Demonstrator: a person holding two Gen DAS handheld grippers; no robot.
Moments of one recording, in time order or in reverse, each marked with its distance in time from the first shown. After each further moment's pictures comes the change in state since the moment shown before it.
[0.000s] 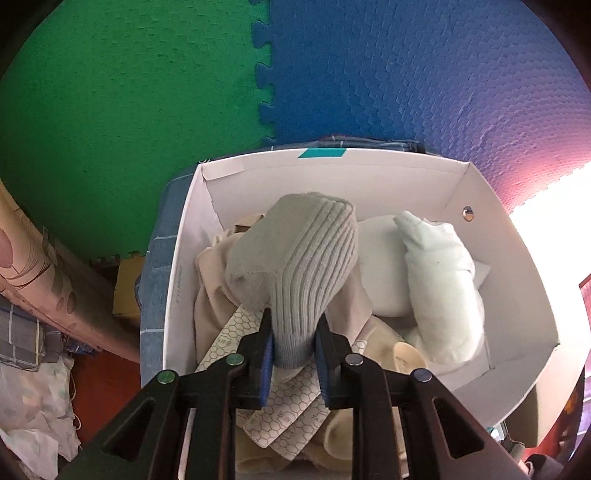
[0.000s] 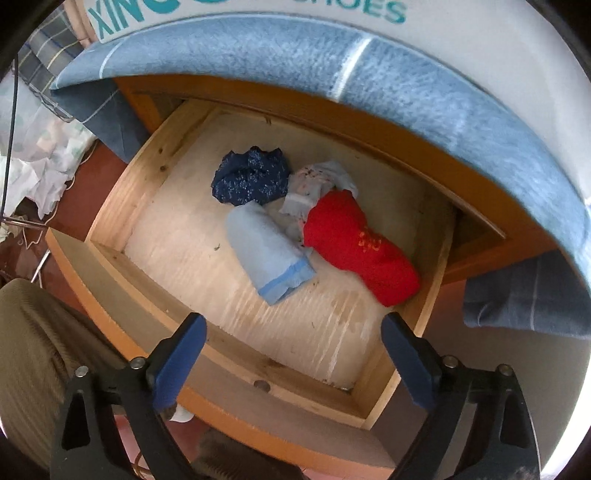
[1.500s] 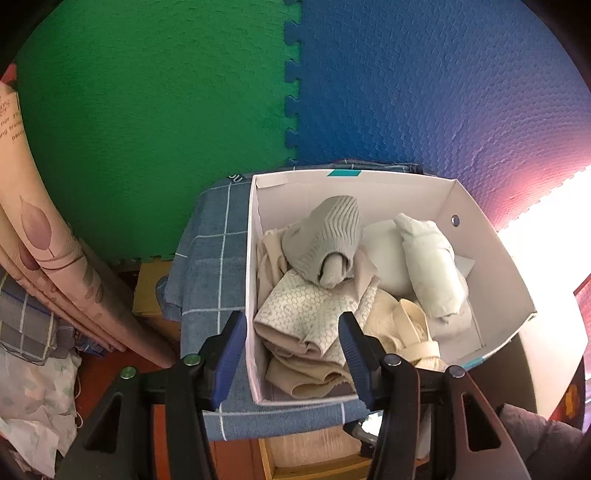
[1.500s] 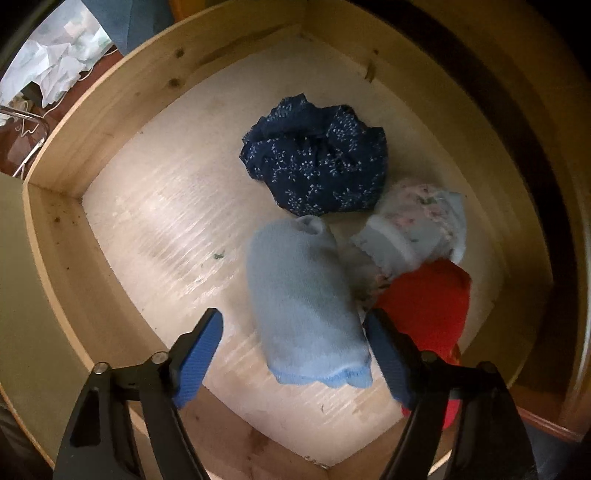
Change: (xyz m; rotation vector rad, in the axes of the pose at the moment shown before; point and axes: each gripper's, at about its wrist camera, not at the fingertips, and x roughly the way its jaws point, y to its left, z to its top) left arm -0.065 0.025 -0.035 -0.031 -0.094 0.002; right arm 0.117 0.061 0.064 -0.368 0.199 -0.047
